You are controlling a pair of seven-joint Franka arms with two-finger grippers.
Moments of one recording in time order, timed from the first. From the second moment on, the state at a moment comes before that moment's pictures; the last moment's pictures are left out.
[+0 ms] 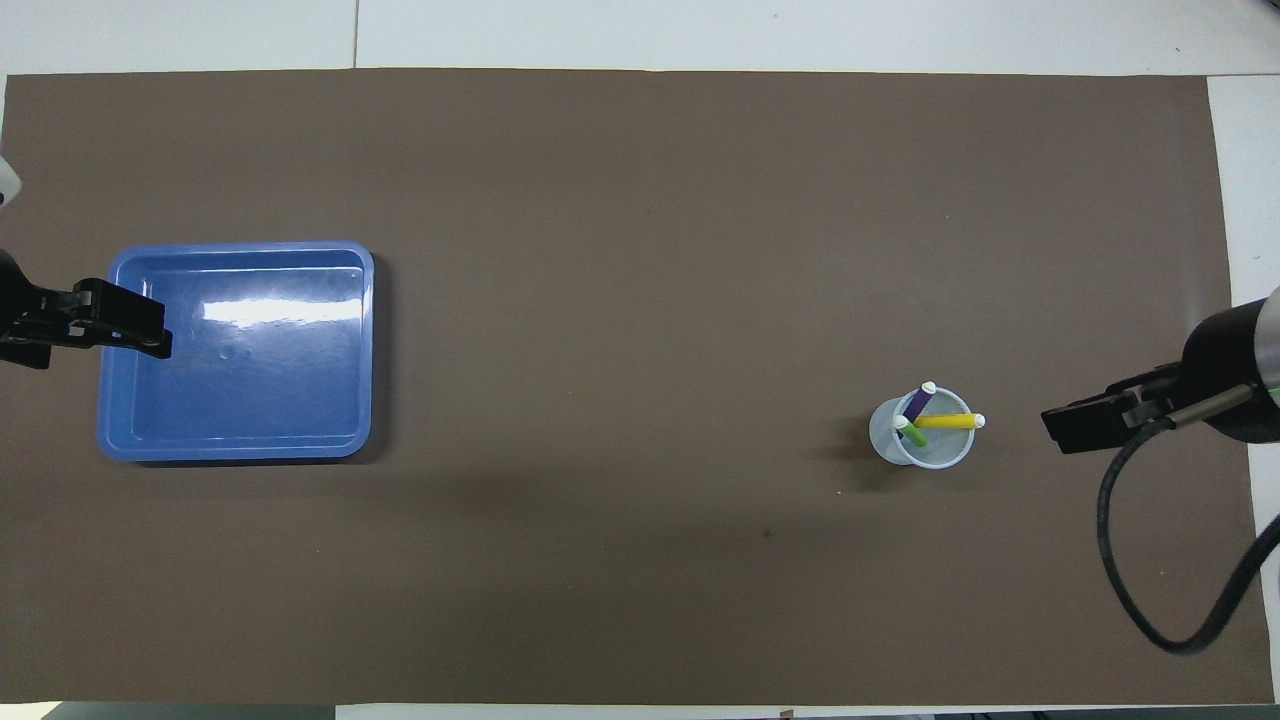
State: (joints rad) left arm -0.08 -0.03 -0.03 -1.56 0.00 1.42 -0.11; right arm 0.08 -0.18 0.04 -1.70 0.03 1.46 -0.20
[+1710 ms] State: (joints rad) left arm -0.08 -0.03 -0.03 -1.56 0.00 1.42 -0.12; right arm -0.02 -0.01 0.04 -1.55 0.01 1.39 -0.06
